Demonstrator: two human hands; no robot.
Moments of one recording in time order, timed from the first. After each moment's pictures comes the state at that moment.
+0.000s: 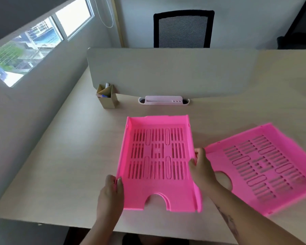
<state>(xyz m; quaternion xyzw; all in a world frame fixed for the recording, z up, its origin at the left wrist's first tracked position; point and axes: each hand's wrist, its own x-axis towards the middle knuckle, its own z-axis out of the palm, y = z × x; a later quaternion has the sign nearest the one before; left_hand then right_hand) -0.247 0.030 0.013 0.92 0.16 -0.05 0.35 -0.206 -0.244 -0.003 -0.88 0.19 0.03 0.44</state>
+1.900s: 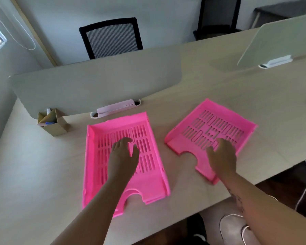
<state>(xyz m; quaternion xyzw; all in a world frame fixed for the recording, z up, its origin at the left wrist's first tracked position) -0.158 -0.081 0.056 0.92 -0.19 0.01 0.34 -0.300 -0.342 0.009 -0.85 0.44 -0.16 0.25</state>
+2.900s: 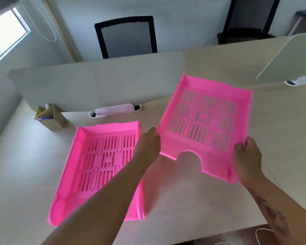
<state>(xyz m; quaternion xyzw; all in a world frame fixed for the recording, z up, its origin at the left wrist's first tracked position) -0.137 -0.253 0.076 0.92 -0.20 -0.10 0.31 -0.275 -0.479 0.069 -0.77 0.44 -0.21 0.40</state>
